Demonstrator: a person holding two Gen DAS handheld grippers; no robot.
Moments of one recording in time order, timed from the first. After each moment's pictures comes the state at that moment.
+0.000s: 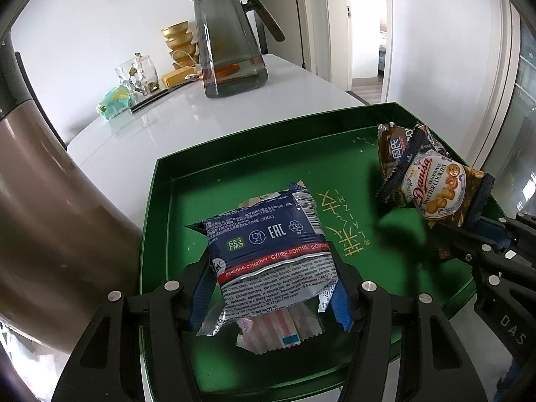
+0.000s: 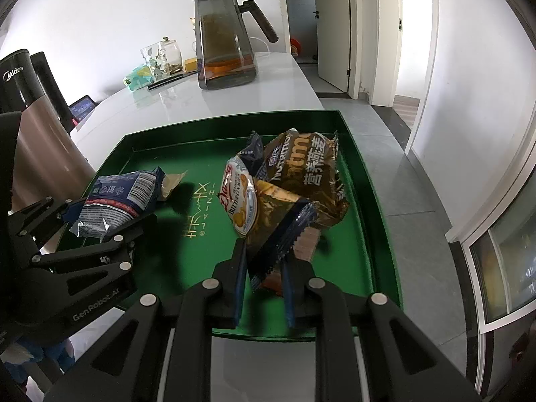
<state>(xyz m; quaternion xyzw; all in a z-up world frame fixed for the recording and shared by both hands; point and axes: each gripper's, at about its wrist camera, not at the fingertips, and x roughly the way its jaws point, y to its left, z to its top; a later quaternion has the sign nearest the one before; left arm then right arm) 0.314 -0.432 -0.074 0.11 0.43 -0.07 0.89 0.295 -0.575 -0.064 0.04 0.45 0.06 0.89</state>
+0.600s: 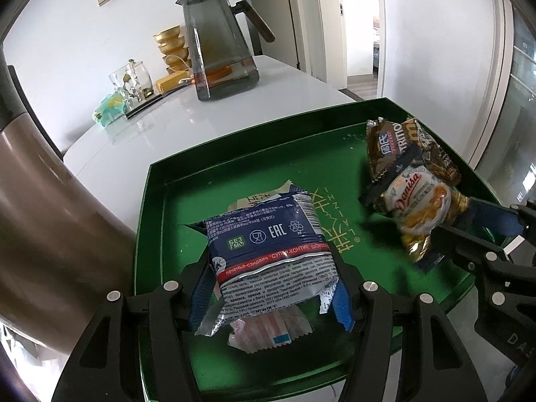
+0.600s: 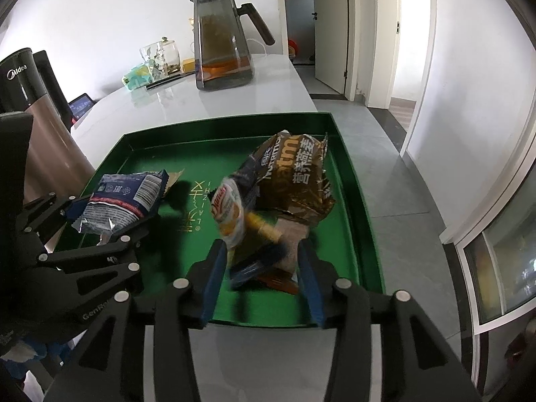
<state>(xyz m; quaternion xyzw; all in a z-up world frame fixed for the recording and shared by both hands) 0.310 -0.439 -0.074 0.13 0.43 -0.08 0.89 0.286 -0.578 -0.057 0.03 0.44 0.05 0.89</state>
